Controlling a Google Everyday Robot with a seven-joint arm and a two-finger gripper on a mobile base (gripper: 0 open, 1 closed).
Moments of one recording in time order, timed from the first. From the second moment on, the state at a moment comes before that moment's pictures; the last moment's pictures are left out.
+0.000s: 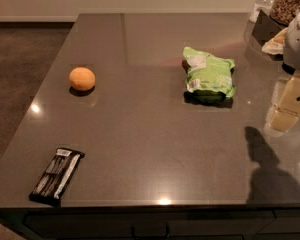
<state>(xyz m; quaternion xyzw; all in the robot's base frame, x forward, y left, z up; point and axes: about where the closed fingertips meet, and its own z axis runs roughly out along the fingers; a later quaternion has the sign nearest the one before) 0.438 -0.217 0.976 -0.60 0.78 -0.03 0.16</state>
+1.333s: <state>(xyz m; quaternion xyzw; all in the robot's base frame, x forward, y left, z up) 0.442 -0.081 0.959 -0.75 0.63 0.04 0.17</state>
